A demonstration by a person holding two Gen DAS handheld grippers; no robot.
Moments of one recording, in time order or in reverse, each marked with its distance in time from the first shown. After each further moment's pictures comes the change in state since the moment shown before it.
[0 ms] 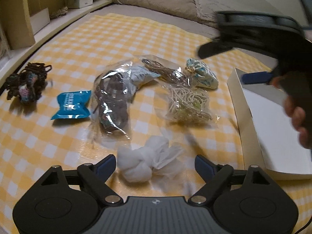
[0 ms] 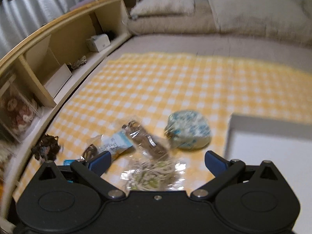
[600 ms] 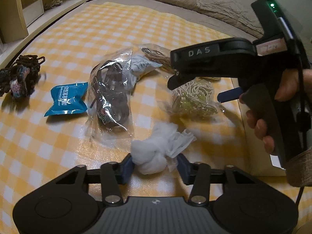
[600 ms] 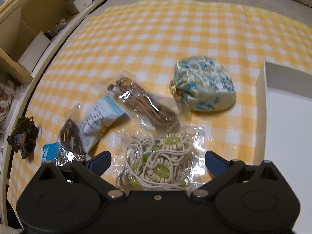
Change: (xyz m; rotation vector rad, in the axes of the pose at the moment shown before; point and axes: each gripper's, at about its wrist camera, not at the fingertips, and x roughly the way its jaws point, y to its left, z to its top) left arm 0.013 0.010 0.005 0.004 0.063 -0.021; right arm 0.094 0.006 -0.015 0.064 0.260 -0.041
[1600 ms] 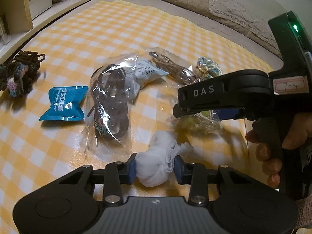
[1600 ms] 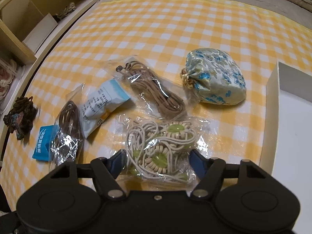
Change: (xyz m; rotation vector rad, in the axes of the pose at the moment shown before) left arm 0.016 0.000 0.016 -0.085 -0.010 0.015; right arm 0.012 0.014 -0.008 -0.102 0.039 -0.002
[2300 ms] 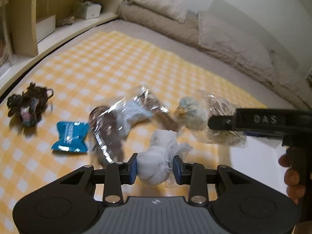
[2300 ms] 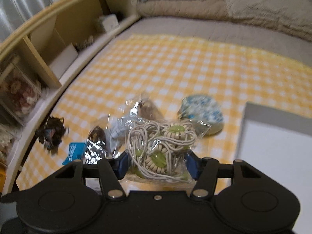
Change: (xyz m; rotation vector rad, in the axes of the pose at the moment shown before) left arm -0.062 -0.011 0.015 -0.040 -0.175 -0.082; right arm -0.113 -0.006 -0.013 -0.033 -0.215 0.029
